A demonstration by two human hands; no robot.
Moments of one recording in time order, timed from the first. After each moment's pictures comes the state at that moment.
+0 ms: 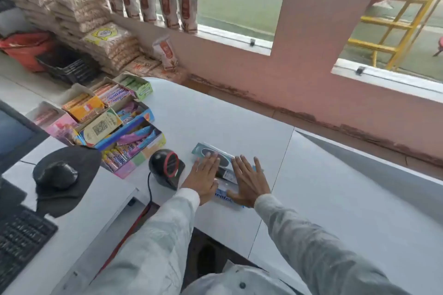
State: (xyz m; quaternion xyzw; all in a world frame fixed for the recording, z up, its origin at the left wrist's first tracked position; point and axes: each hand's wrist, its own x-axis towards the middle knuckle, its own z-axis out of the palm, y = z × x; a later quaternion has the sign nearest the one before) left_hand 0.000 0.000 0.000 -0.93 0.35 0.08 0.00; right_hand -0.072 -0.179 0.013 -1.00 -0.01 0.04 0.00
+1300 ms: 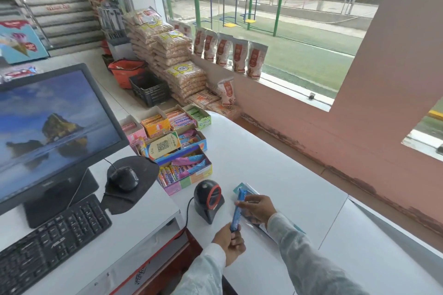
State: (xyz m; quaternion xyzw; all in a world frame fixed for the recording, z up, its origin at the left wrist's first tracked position) left_hand -0.041 0.011 0.001 -0.34 -0.36 0.30 -0.82; right_hand 0.019 -0.124 0.039 -0.73 0.22 0.21 0.61
